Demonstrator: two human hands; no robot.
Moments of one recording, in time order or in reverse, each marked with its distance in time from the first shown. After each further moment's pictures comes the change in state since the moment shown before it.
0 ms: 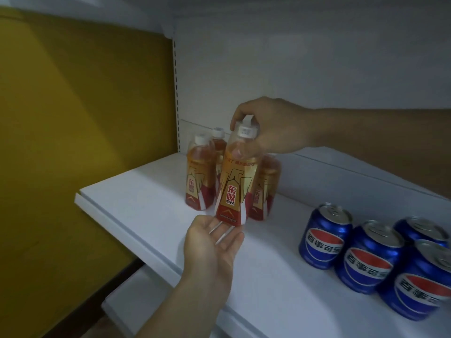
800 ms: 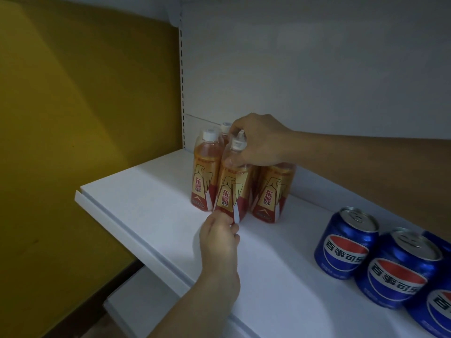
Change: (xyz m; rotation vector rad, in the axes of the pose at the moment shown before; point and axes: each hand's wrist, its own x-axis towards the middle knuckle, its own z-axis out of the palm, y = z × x) left_hand 0.045 -0.012 0.002 0.288 0.054 0.158; right_hand 0.051 0.008 0.060 0.018 0.041 0.045
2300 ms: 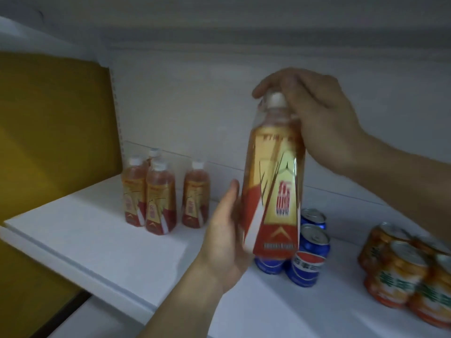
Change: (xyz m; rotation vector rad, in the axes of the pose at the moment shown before) left_hand -0.130 -0.008 0.088 -0.101 -0.945 -0.063; right_hand -0.216 0.031 -0.135 0.404 0.719 -0.144
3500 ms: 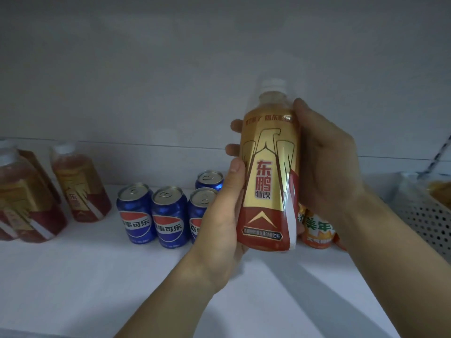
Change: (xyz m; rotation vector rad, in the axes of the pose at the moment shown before) left_hand 0.024 -0.115 0.114 0.301 -0.146 -0.137; right_hand -0.156 0.068 -0.117 0.902 0.211 0.613
